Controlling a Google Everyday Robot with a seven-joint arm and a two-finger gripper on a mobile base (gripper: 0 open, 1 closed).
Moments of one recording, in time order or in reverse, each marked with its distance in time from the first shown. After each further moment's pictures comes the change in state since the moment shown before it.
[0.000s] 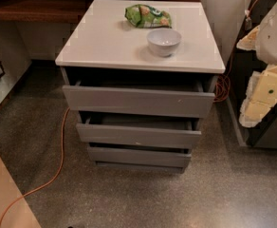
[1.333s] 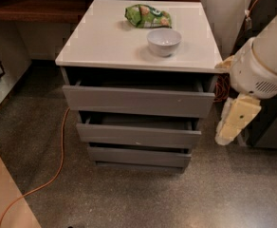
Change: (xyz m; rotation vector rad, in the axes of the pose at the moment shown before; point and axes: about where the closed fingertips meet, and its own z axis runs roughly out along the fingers) arm -0.014 0.013 0.063 -0.019 -0.077 -0.041
